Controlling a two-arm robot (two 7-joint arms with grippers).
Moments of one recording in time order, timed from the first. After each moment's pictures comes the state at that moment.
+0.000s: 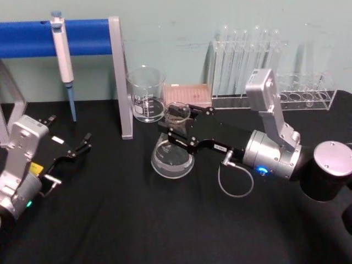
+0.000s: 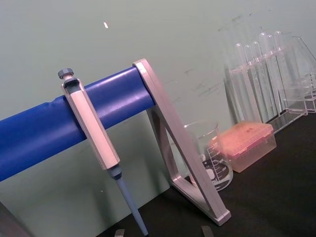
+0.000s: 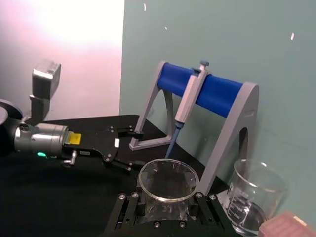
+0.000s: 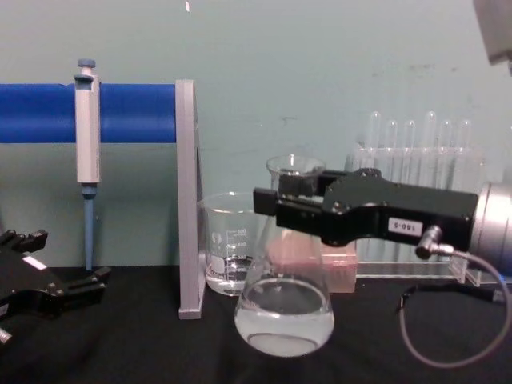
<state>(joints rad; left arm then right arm) -0.20 0.60 0.45 -1.41 -0.25 -0.12 0.03 0.43 0.41 -0.55 -1.41 0.44 -0.08 0.64</state>
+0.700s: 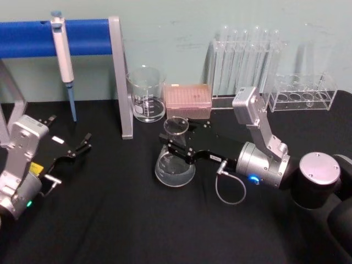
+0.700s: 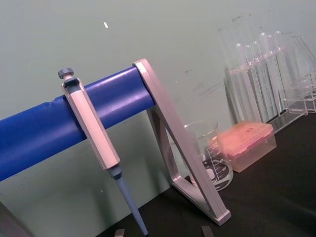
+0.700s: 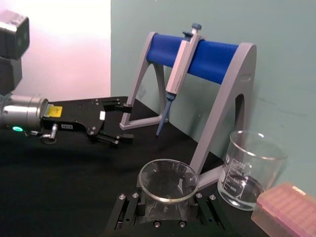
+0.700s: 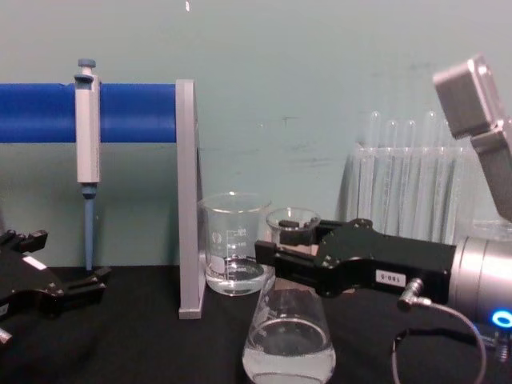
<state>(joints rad) -0.20 0.60 0.45 -1.41 -0.25 -0.12 0.03 0.46 0.35 -0.57 -1.23 0.38 -0.14 0.63</state>
